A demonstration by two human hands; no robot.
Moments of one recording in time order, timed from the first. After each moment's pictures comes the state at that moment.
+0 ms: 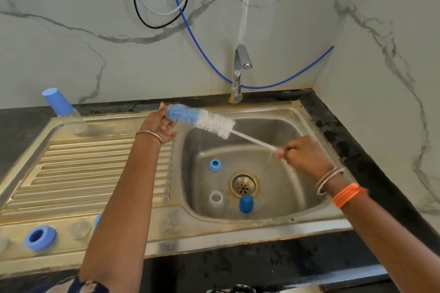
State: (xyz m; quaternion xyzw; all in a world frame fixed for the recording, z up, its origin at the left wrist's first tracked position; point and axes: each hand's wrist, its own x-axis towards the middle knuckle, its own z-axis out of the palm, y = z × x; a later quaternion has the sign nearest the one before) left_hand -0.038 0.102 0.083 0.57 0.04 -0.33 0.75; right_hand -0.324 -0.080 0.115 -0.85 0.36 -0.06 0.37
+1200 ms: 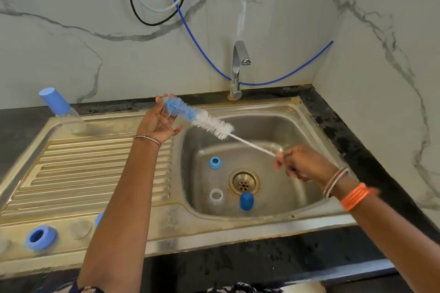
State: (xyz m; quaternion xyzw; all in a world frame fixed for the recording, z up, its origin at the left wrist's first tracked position) left_hand -0.040 0.105 0.084 0.49 -0.02 -0.34 0.80; right_hand -0.336 -0.090 0.095 -0.80 0.33 0.00 0.49
